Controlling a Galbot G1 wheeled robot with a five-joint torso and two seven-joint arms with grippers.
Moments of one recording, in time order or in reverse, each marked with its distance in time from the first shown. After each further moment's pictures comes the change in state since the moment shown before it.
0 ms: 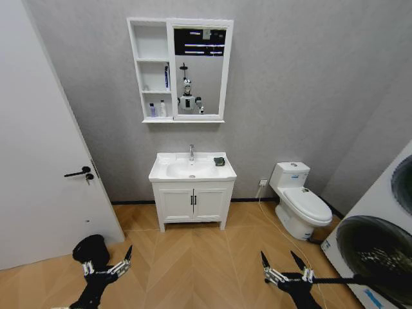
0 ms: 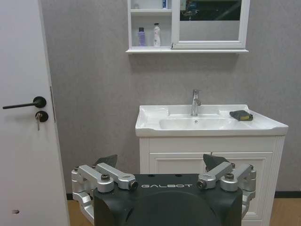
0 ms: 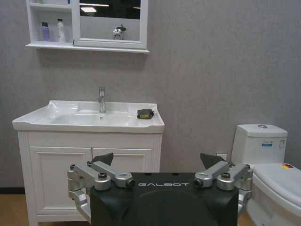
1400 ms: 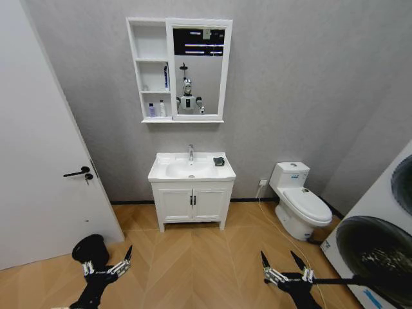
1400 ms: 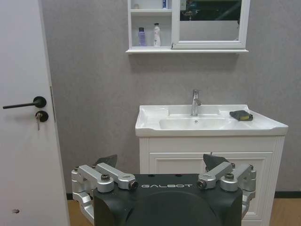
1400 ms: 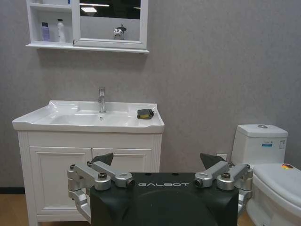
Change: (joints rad) left arm 0.000 0.000 0.000 0.000 0.000 0.000 0.000; right arm 0.000 0.000 0.000 0.000 0.000 0.000 0.000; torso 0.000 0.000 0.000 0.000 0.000
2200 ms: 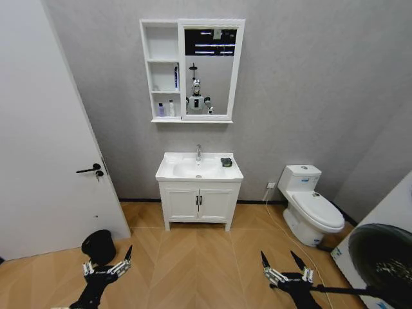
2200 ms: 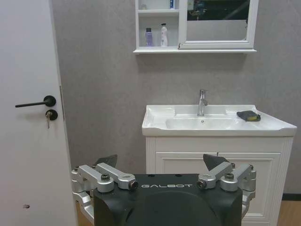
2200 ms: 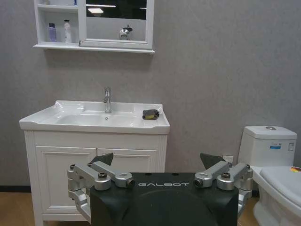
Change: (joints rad) left arm 0.000 0.000 0.000 0.000 0.000 0.000 0.000; right arm 0.000 0.000 0.000 0.000 0.000 0.000 0.000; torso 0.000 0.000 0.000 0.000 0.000
